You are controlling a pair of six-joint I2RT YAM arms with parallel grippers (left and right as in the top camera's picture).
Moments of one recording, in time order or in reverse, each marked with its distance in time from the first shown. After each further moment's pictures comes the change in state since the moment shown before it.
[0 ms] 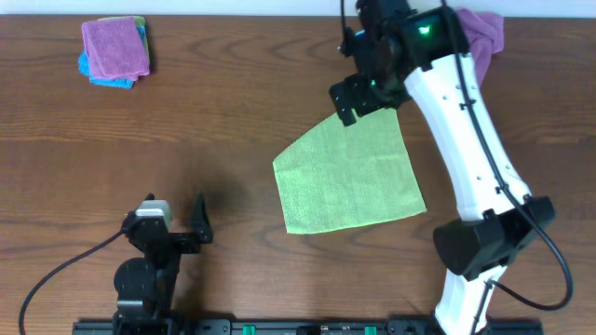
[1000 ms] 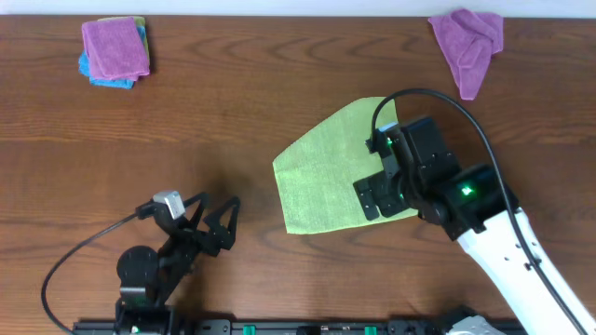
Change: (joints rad) left arm -0.011 0.261 -0.027 0.325 0.471 -0.389; right arm 0.078 -0.774 -1.058 0.495 0.058 0.080
